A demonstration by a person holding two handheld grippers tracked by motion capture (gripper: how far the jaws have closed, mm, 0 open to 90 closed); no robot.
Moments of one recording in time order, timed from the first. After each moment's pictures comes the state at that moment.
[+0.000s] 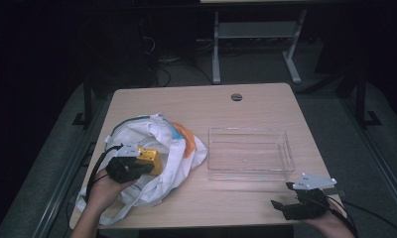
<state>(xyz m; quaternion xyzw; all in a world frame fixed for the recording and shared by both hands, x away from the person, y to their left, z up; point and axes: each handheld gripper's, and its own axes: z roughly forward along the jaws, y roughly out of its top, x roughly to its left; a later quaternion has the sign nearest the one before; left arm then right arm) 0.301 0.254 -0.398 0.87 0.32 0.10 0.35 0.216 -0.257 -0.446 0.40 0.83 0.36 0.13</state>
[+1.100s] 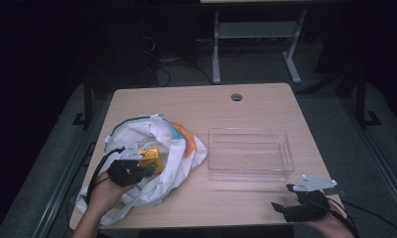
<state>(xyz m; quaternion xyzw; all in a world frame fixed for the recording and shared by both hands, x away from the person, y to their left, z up) 0.289 0.258 -0.399 0.88 0.32 0.09 0.34 0.214 -0.257 -0.447 0.40 0.84 0.35 0.12</state>
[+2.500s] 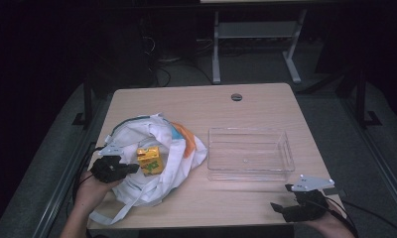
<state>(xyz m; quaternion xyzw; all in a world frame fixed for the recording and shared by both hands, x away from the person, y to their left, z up) 0.302 0.297 -0.406 0.85 0.37 0.09 0.35 0.215 -0.256 -0.449 0.39 0.84 0.35 0.12</state>
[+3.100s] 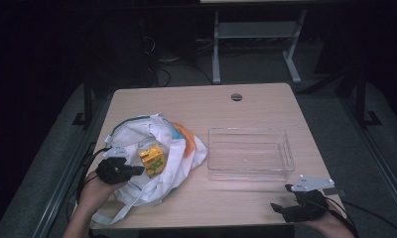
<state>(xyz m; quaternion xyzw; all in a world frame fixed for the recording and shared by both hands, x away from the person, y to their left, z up) 0.300 0.283 -0.406 0.87 0.35 0.08 0.35 0.215 -0.256 -0.449 0.39 0.85 0.35 0.12</state>
